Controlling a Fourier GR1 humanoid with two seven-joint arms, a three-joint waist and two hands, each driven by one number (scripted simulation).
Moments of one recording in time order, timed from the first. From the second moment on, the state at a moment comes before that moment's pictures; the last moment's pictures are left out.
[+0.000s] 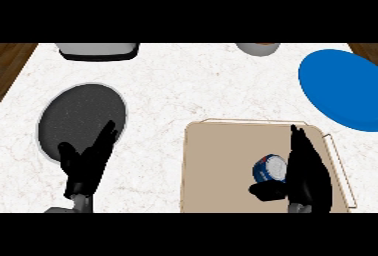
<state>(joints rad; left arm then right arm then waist) 0.00 0.21 -0.17 -1.44 0.23 0.13 0.15 0.01 -0.07 0.33 -1.89 1.03 0.08 1.08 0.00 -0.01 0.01</state>
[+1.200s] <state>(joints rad) -0.04 0.16 -0.18 -1.47 0.17 0.11 0.20 -0.41 -0.01 0.09 -1.44 1.17 0.06 1.08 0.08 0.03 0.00</state>
